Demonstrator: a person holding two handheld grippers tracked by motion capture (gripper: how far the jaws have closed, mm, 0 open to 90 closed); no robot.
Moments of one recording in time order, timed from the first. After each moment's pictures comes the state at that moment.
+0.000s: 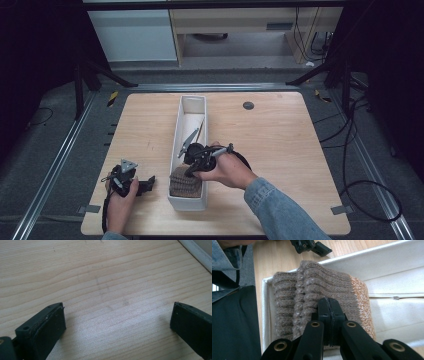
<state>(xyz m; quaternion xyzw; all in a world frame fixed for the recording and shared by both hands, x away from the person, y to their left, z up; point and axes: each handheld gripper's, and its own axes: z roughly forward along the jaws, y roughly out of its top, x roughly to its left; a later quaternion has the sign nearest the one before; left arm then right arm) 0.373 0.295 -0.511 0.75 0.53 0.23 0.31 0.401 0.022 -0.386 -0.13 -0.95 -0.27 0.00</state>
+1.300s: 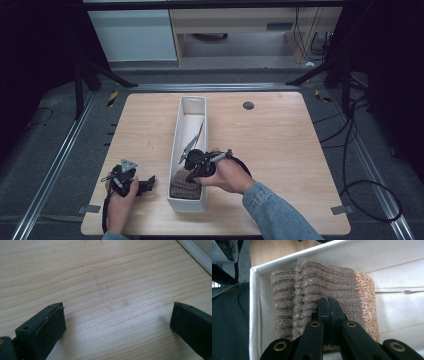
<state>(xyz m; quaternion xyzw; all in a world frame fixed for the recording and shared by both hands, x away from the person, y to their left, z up) 0.373 0.295 -0.511 0.75 0.53 0.23 0.31 0.397 0.024 -0.408 -0.13 -0.96 -0.26 0.02</state>
